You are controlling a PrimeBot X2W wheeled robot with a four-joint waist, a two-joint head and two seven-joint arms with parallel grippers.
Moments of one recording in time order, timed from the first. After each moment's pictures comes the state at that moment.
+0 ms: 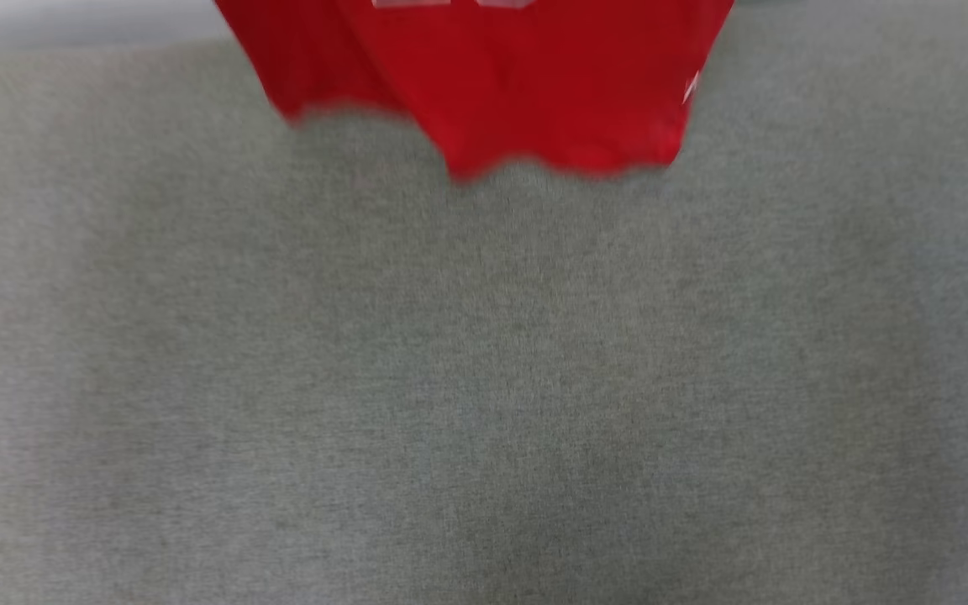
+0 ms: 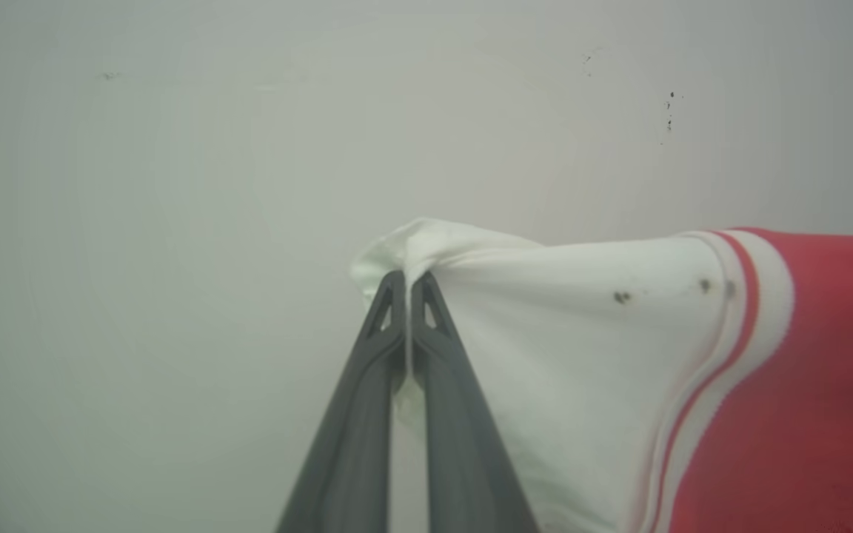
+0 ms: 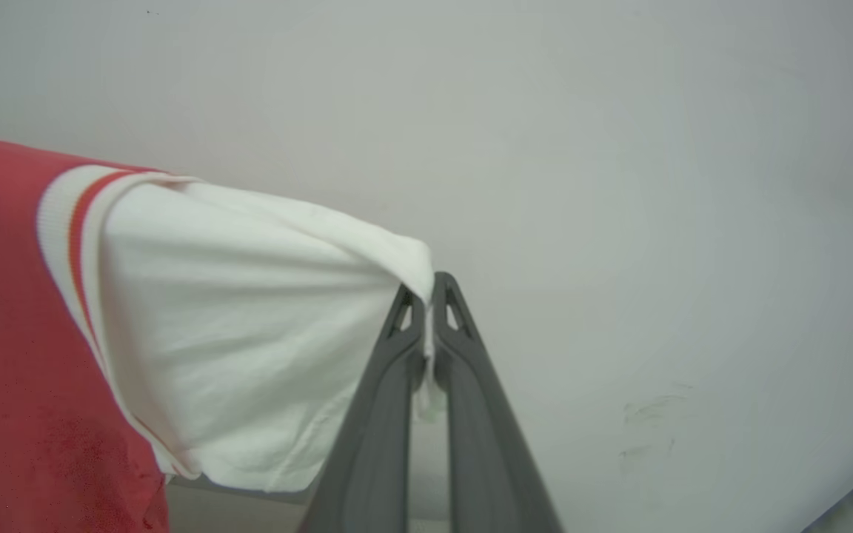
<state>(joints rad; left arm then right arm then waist) -1.29 0.51 -0.18 0.53 -0.48 -0.01 0.05 -1.26 -0.32 -0.02 0.38 0.14 0.13 0.43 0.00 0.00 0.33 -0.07</state>
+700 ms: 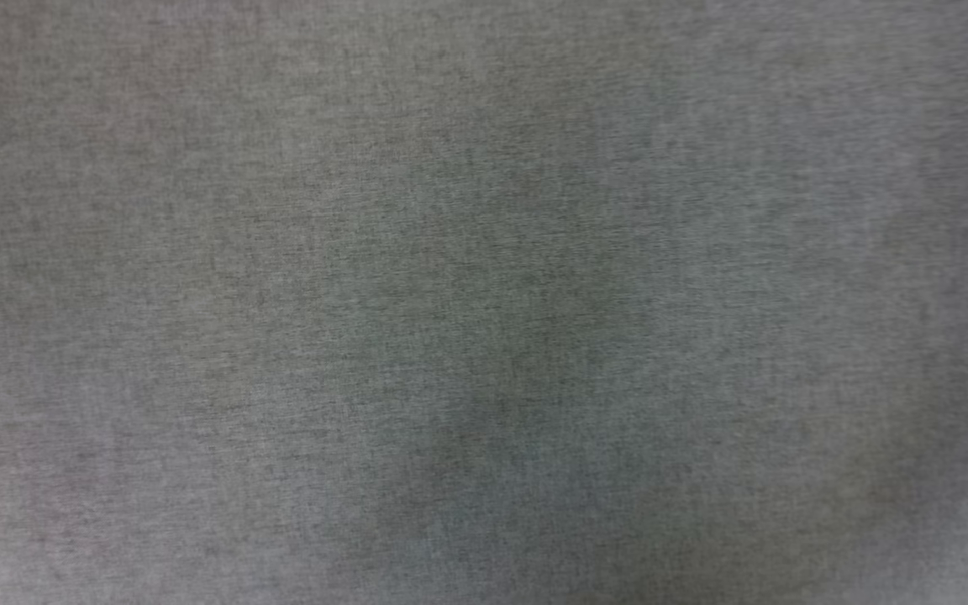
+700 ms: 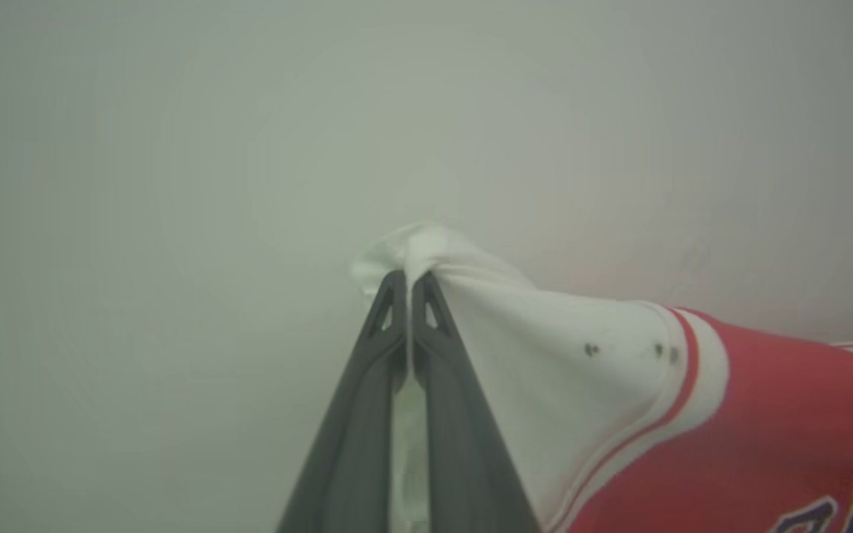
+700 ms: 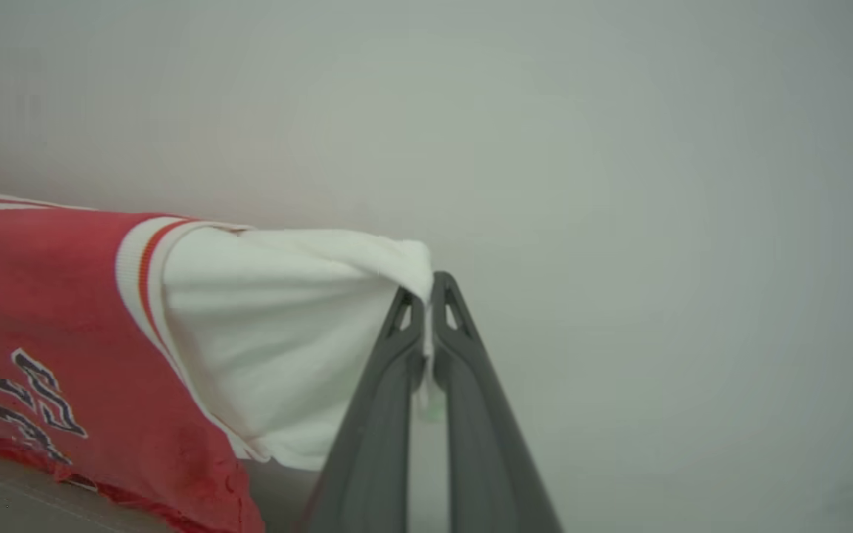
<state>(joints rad) -1.63 0.53 -0.16 0.72 -0.51 -0.10 -0.13 -1.63 -0.30 0.13 0.56 0.16 0.13 0.20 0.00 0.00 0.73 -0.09</state>
